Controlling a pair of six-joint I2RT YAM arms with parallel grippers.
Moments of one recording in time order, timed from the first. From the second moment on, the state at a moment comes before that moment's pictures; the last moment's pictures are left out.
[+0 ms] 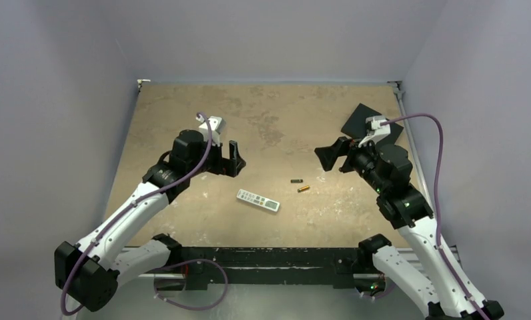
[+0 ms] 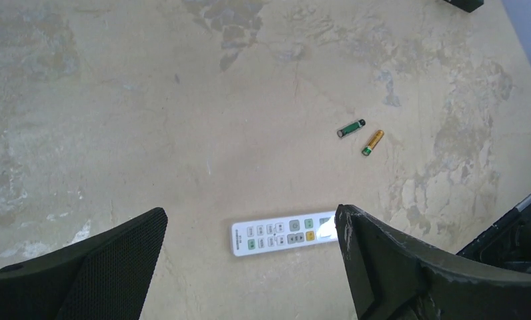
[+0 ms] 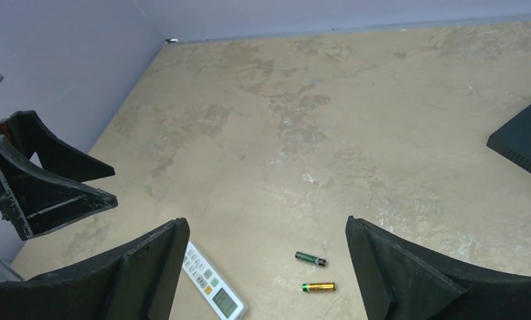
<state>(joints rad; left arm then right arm) -0.50 1.01 0.84 -0.33 0.13 -0.31 0.38 0.69 0.82 -0.32 -0.09 0.38</state>
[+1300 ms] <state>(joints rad) -0.42 0.85 0.86 -0.44 -0.24 -0.31 0.81 1.19 0.94 -0.40 -0.03 0.14</state>
